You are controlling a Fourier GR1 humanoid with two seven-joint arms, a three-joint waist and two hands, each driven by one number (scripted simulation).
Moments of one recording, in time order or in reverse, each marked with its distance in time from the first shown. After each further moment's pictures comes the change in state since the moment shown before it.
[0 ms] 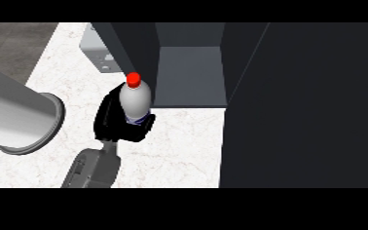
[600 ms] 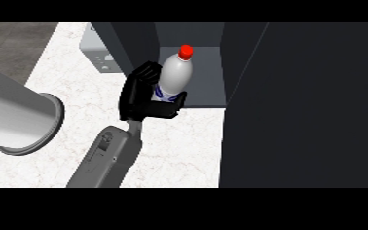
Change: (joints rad) left arm -0.206 0.002 -0.150 0.076 -0.072 0.329 0.003; right arm -0.012 0.002 0.016 0.041 0.006 -0.001 -0.025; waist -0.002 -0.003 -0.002
